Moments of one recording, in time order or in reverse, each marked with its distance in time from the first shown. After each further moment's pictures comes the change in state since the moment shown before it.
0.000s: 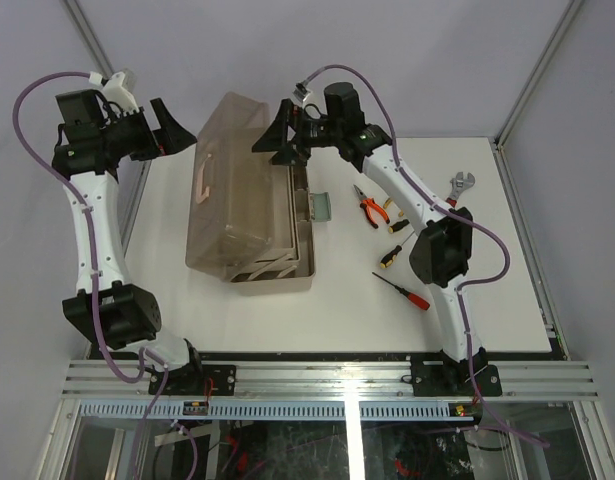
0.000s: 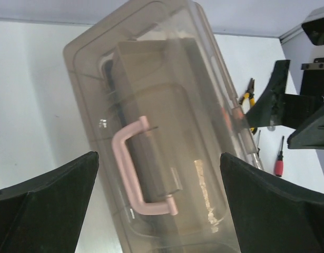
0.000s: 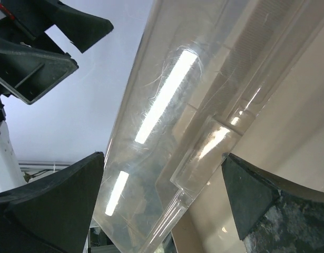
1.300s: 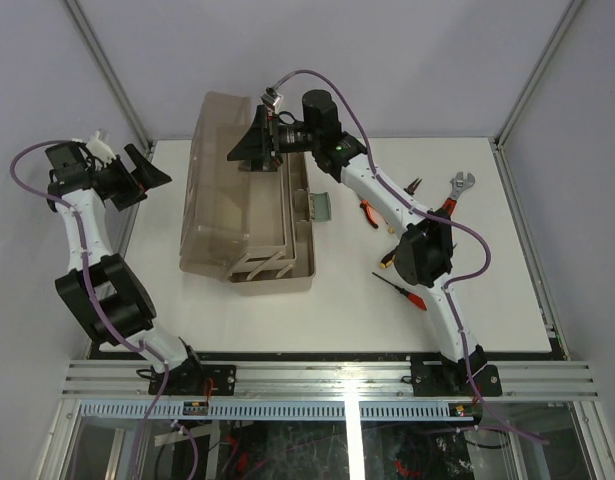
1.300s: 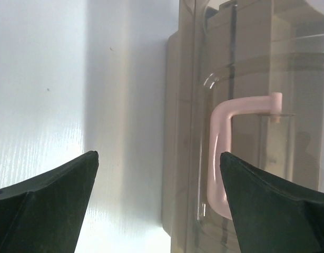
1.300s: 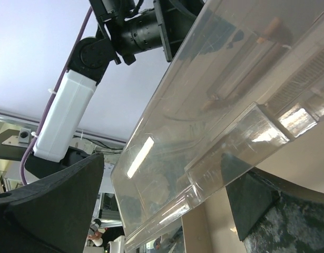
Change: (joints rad) left arm 0.220 0.039 -0.362 0.135 0.047 -0.042; right arm 0.092 0.106 0.079 0.284 -0.137 0.163
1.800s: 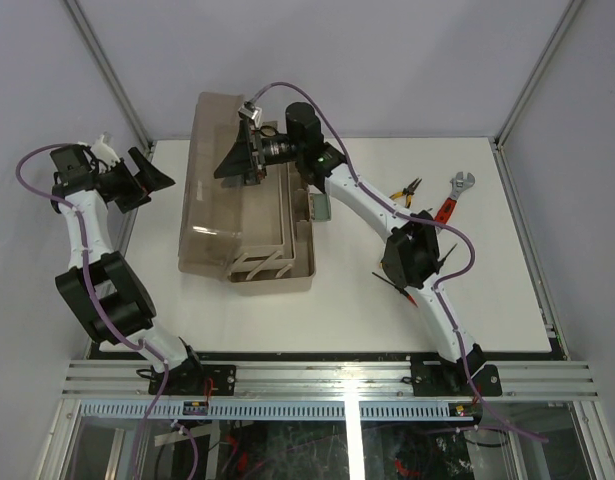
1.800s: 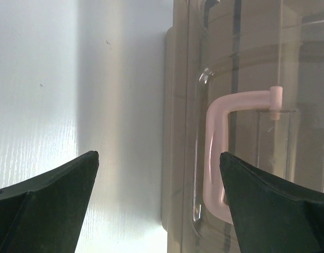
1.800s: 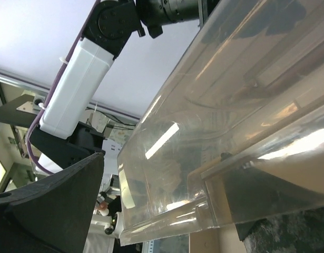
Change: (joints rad) left arm 0.006 0.014 -0.034 0.013 0.013 0.005; right arm 0.057 0.071 0.026 0.155 -0.101 0.090
